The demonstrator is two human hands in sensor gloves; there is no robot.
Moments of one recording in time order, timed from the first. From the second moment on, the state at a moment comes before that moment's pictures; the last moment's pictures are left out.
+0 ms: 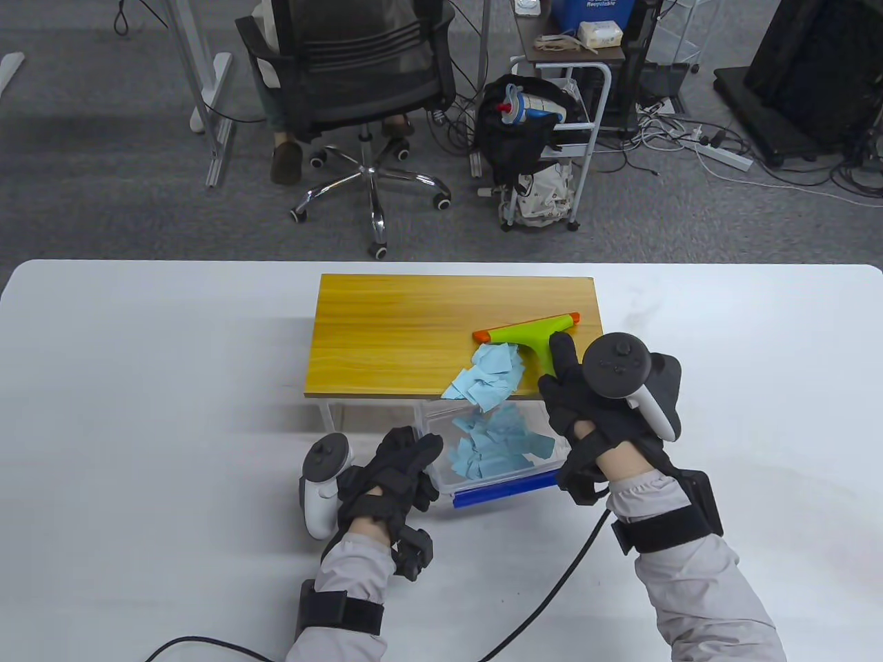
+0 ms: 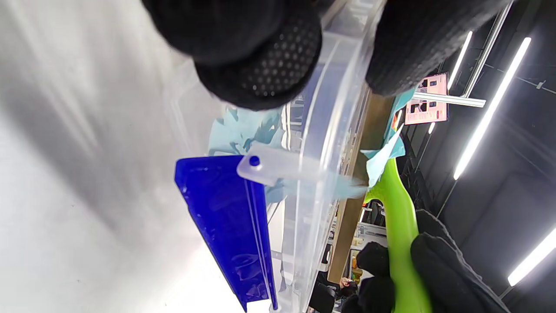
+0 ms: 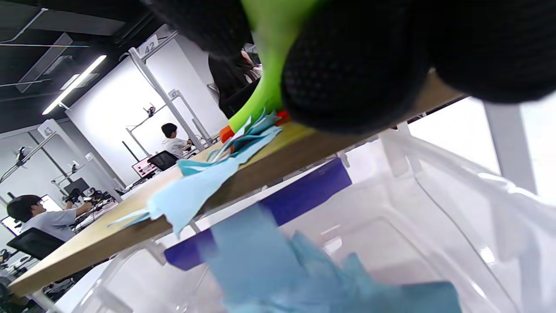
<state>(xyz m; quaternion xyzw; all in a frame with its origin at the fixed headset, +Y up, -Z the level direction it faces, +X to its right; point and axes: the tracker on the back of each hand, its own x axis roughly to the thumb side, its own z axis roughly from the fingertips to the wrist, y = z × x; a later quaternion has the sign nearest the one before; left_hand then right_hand) -0.134 -0.780 -0.301 -0.21 -0.01 0.71 0.67 0.166 -0.625 -0.343 0.04 0.03 0.96 0.29</state>
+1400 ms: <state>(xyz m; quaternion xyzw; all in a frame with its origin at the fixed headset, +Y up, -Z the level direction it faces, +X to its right) -0.148 -0.781 -0.296 -0.19 0.01 0.71 0.68 0.203 -0.687 -0.257 0.05 0.02 0.92 0.39</state>
